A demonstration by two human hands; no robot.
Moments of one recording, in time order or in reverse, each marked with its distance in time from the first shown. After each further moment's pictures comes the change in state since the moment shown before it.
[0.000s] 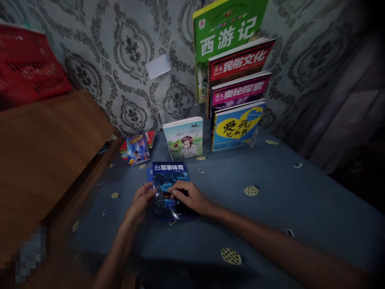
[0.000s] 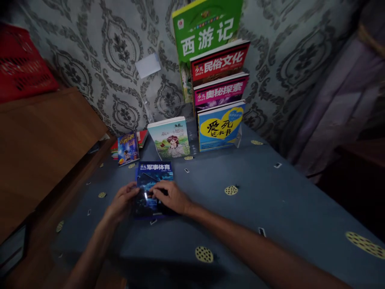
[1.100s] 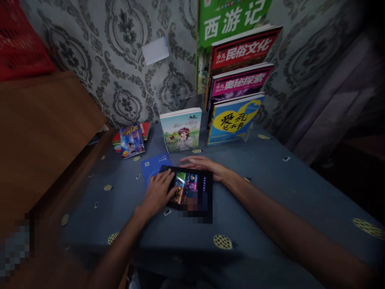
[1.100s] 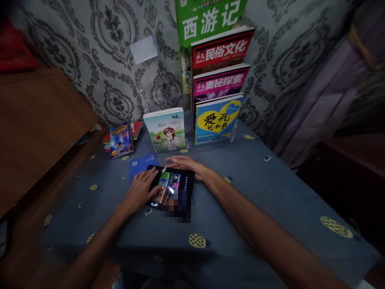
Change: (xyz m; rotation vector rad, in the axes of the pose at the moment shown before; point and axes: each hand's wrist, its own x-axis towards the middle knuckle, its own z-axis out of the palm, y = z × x) left_hand 0.011 -0.028 0.034 1.455 -0.190 0.746; right_hand 0.011 0.042 -0.086 0.750 -0.112 0.594
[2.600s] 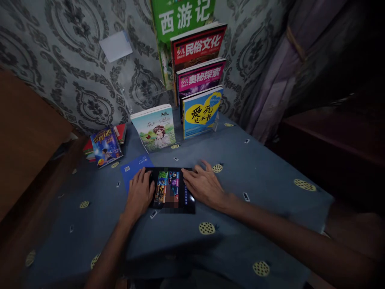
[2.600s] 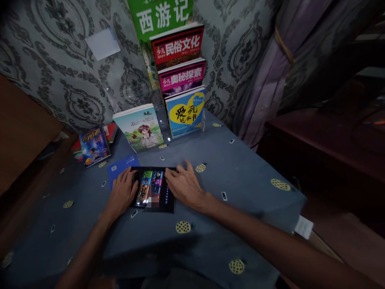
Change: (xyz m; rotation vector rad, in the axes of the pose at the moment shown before) left_hand 0.007 -0.007 0.008 0.052 0.052 -0.099; right_hand -0.086 0.035 0.049 -1.829 0.541 -0.323
